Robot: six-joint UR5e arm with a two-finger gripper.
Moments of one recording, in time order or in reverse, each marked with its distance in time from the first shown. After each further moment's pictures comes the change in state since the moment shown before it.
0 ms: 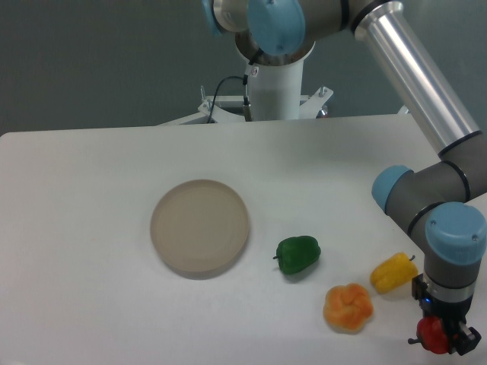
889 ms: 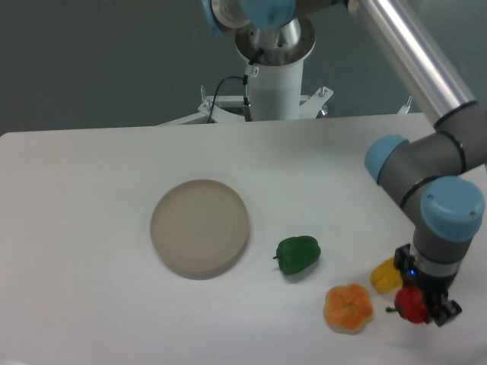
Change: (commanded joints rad) arm 0.026 0.201 -0.193 -0.225 -0.066 0.112
